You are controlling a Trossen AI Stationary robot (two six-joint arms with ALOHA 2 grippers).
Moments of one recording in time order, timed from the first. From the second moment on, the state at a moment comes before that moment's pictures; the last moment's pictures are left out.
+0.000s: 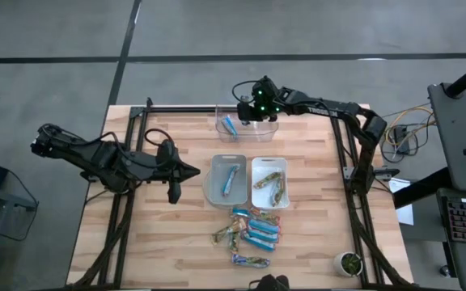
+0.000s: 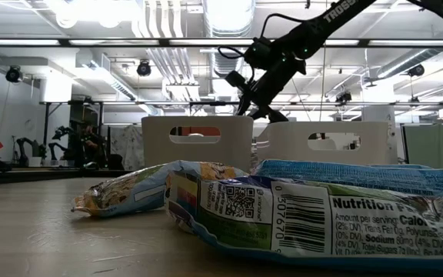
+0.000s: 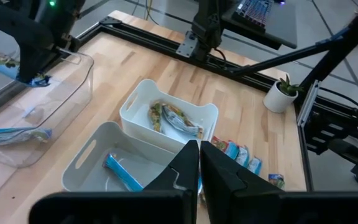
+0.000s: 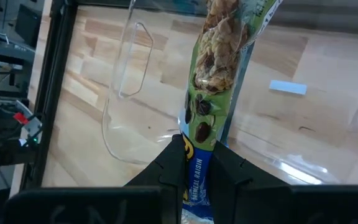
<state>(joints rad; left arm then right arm) -0.34 1.03 1.17 -0.61 -0.44 -0.52 -0.58 1.88 1.43 -0.38 -0.24 0.86</state>
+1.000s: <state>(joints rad) -0.34 1.03 1.17 -0.61 -0.44 -0.54 -0.58 1.88 1.43 -0.42 -0.21 0.86</state>
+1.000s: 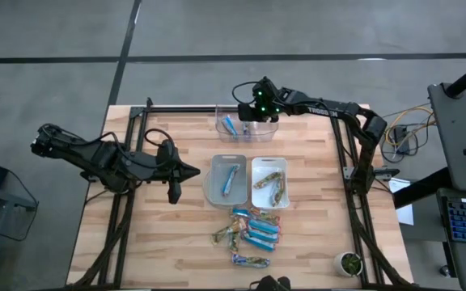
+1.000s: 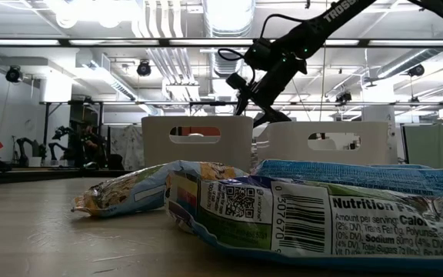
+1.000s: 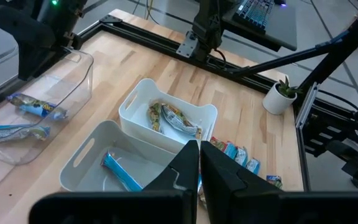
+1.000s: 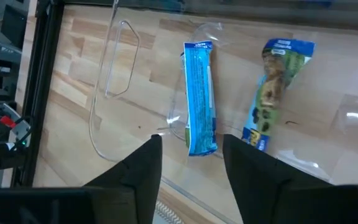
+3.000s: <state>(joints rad) -0.34 1.10 1.17 -0.46 -0.32 -0.51 0.55 1.37 1.30 -0.48 0.27 0.50</state>
